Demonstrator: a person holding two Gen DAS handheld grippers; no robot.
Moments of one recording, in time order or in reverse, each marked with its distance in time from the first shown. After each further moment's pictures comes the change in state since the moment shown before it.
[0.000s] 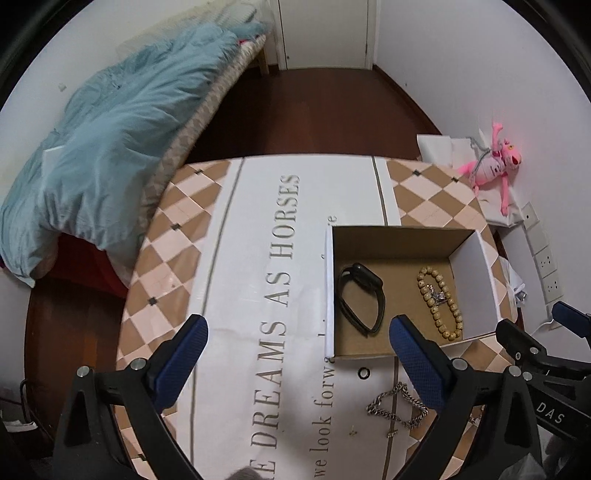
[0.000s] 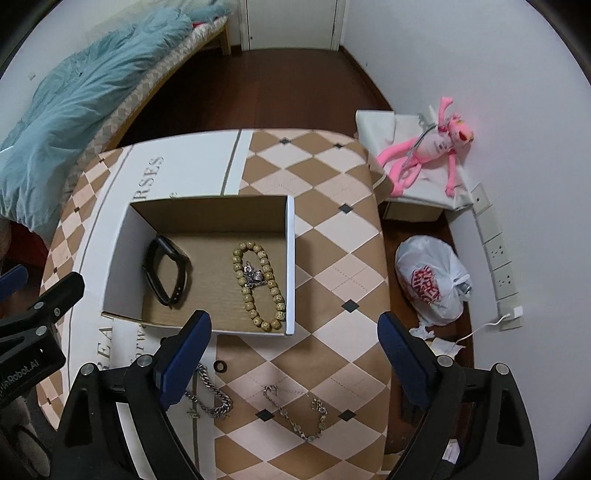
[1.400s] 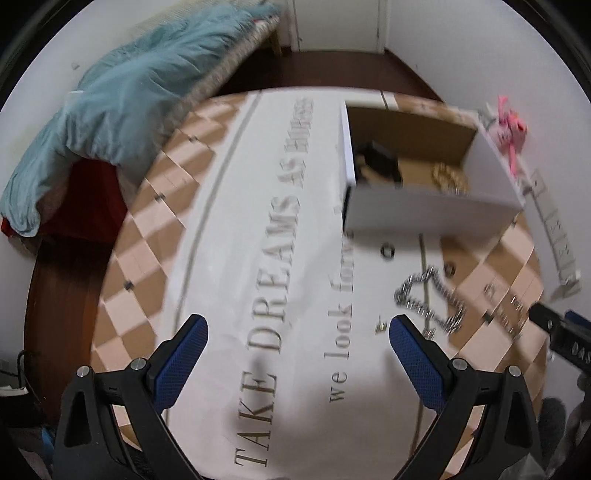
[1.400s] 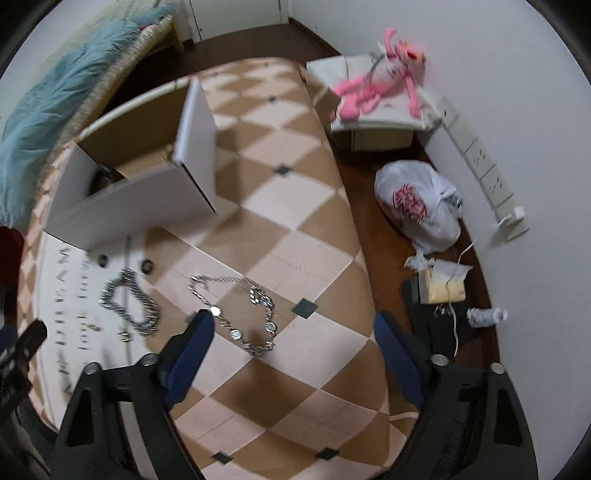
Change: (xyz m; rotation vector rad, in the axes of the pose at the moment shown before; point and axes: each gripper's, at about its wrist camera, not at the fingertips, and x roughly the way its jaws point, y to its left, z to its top) left arm 0.022 -0.001 -0.116 -0.019 0.067 0.032; right arm 0.047 -0.061 -0.120 0.204 0.095 0.003
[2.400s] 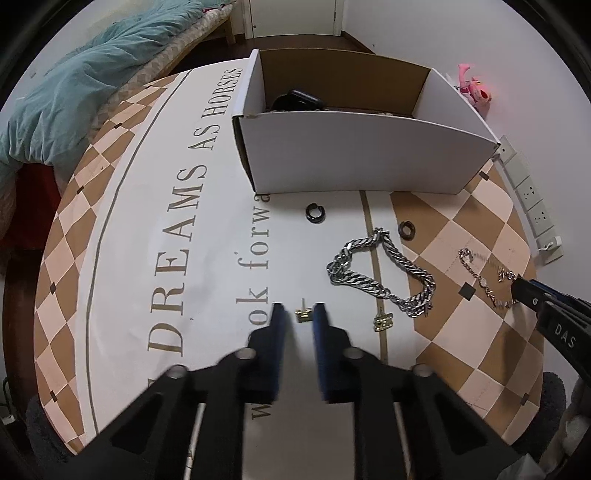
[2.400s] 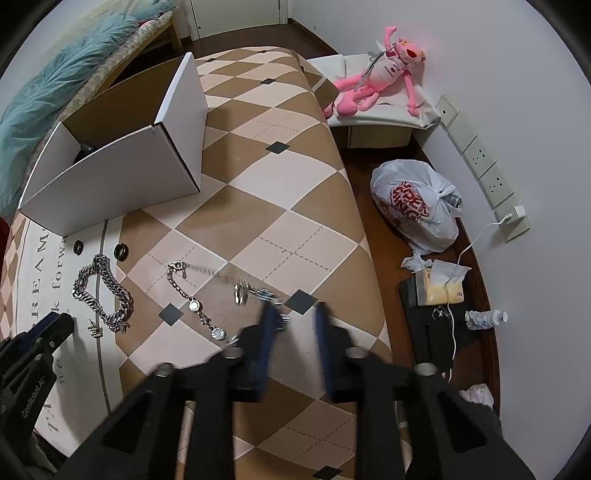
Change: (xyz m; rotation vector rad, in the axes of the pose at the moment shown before) left arm 0.033 -0.045 -0.016 0.084 0.036 -0.152; right arm 0.015 0.002 -0.009 -0.025 -0.017 -0.036
